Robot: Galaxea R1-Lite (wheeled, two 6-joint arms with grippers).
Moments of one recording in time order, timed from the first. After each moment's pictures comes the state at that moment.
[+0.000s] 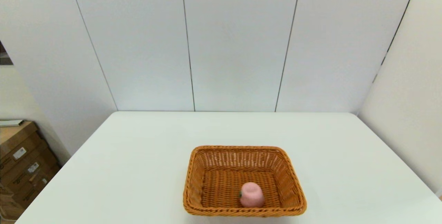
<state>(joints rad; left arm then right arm) -0.01 0.00 0.00 0.00 0.03 -0.08 0.00 0.00 -0.03 0.09 0.02 -0.08</state>
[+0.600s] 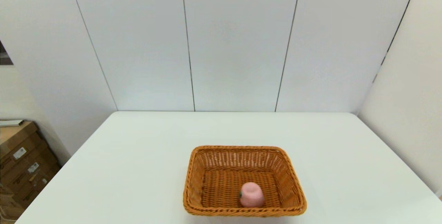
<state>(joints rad) -0.01 0.00 0.00 0.00 0.03 -0.08 0.00 0.00 -0.03 0.08 0.01 -0.04</state>
